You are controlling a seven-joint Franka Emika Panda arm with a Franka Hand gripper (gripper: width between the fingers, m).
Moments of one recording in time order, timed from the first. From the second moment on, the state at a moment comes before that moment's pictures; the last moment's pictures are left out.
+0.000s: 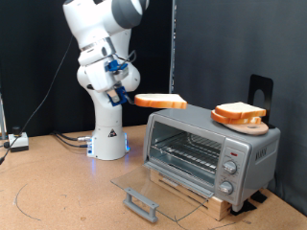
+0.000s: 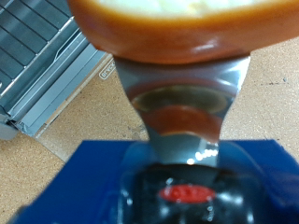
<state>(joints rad) -0.62 -0.62 0.17 -2.61 0.60 1.98 -0.97</state>
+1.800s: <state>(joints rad) -0.57 -0.40 0.29 -2.78 0.57 2.31 -1.23</state>
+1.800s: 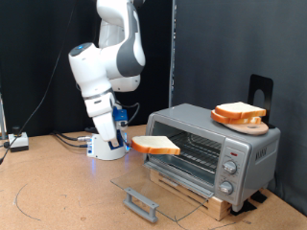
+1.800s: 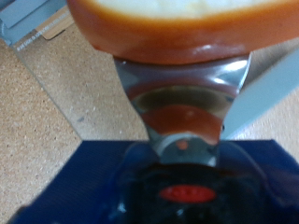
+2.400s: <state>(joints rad) -0.45 -0.43 0.47 -2.80 0.62 2.37 -1.14</state>
